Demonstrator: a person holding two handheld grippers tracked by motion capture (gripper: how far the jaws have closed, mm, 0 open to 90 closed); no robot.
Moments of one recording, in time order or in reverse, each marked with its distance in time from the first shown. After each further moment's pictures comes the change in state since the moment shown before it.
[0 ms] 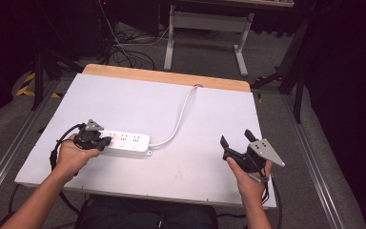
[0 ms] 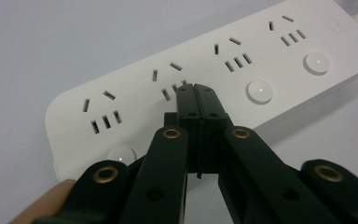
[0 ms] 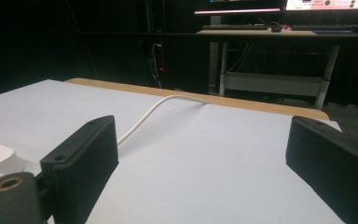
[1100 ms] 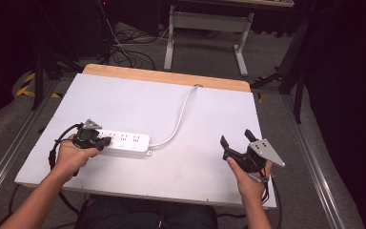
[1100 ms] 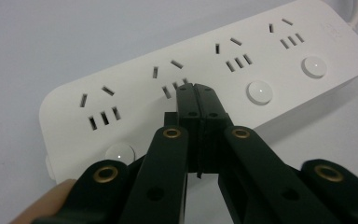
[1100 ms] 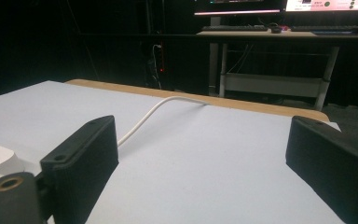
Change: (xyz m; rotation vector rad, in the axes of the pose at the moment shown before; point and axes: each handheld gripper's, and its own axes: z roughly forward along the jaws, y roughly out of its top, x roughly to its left) left arm 0.006 -0.002 0.001 0.001 -0.042 -0.043; right arm 0.000 0.001 0.000 -0.007 -0.002 -0.002
